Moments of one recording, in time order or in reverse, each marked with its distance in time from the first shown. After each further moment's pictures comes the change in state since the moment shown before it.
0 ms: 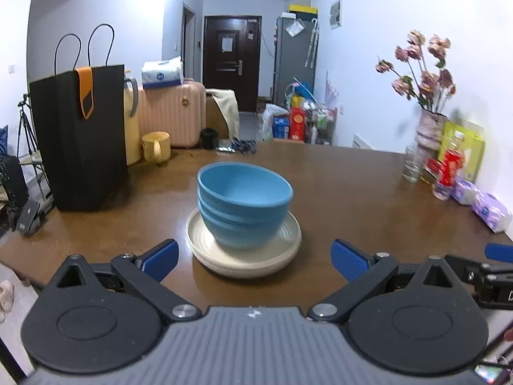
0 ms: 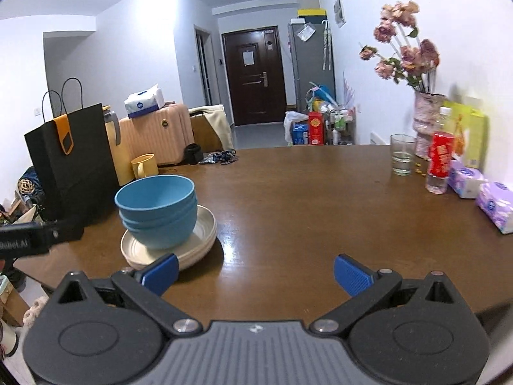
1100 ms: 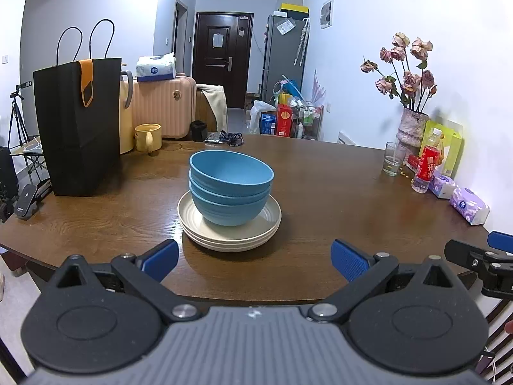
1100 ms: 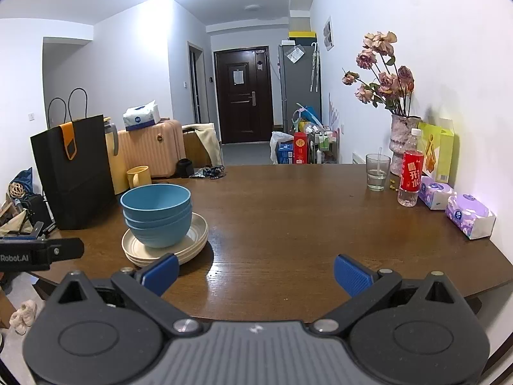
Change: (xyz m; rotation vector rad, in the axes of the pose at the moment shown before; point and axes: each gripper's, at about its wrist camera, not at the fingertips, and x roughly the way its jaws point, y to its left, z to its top) left arm -0.038 0.001 -0.022 -0.014 0.004 -0.049; right arm -0.054 0.007 -0.016 -0.022 -0.067 -0.056
